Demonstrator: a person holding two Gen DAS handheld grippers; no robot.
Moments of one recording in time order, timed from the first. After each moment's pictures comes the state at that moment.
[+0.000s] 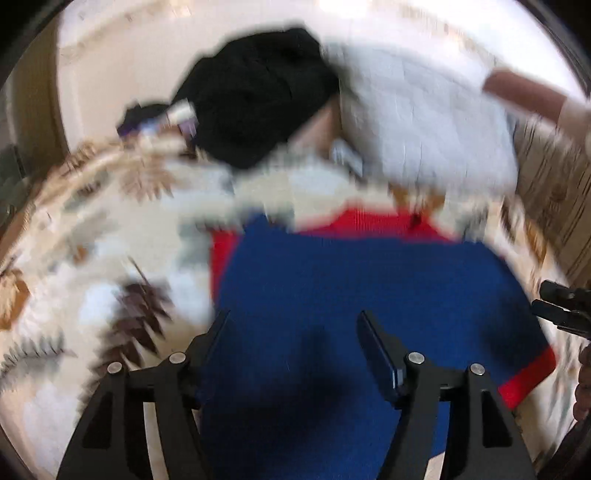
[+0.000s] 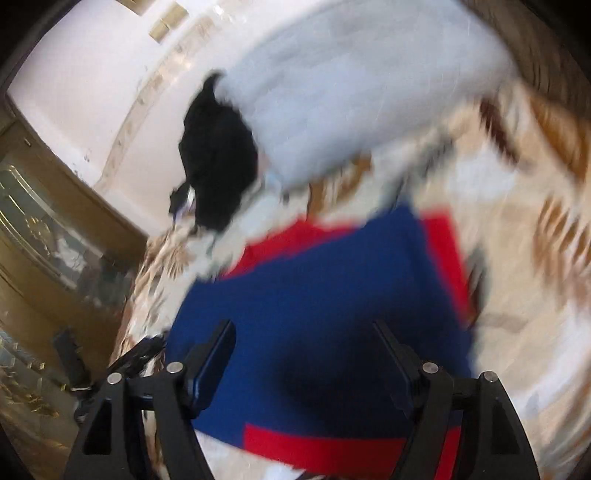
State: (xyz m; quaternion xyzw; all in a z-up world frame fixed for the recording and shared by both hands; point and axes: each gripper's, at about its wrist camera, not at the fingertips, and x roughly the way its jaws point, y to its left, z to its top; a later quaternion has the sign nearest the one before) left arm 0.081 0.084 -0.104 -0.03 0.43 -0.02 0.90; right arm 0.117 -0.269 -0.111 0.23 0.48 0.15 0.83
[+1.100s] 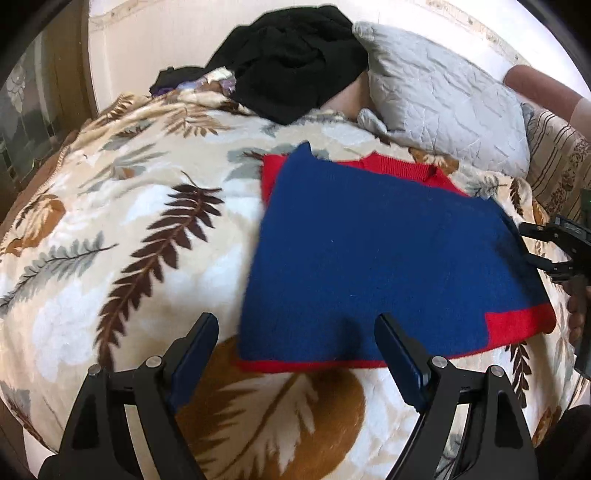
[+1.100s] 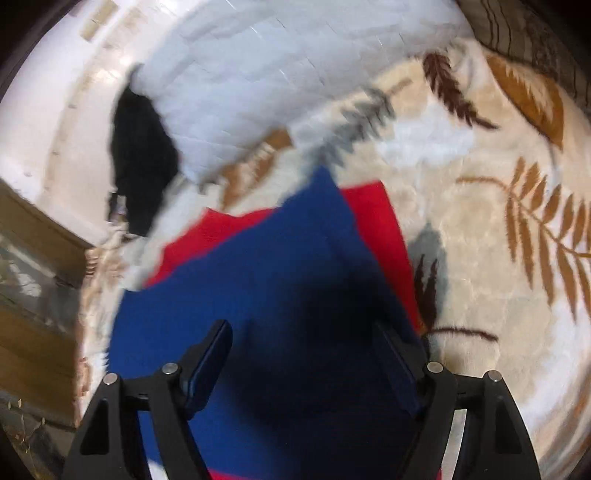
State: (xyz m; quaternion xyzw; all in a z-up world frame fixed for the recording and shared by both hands) left arm -0.014 0.114 -0.104 -0.06 0.43 0.02 0.90; right arm 0.132 -0.287 -0.106 0.23 0.47 0.10 0.85
